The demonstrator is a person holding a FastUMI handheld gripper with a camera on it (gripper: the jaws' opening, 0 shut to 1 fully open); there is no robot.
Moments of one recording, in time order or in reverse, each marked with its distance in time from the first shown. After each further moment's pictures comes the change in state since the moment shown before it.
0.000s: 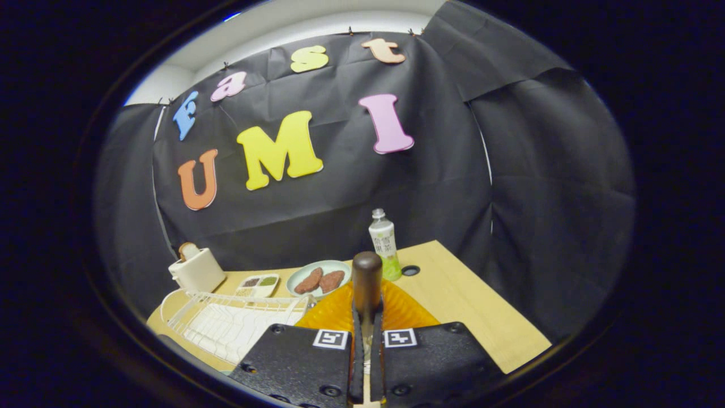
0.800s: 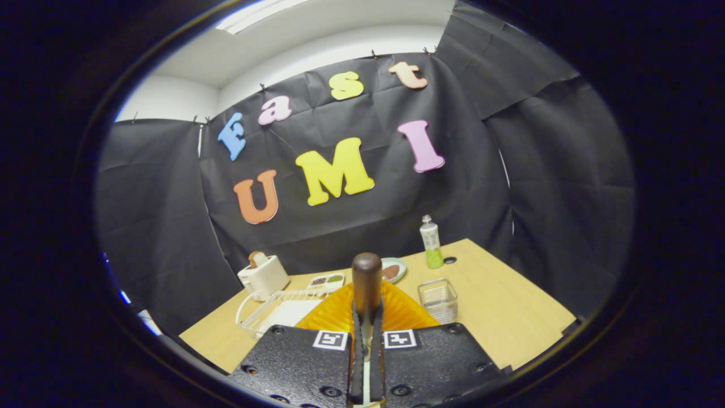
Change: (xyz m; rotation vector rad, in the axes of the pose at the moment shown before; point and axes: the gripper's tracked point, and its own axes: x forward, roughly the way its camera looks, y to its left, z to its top) arm -0.178 0.110 -0.056 0.049 -0.003 0.191
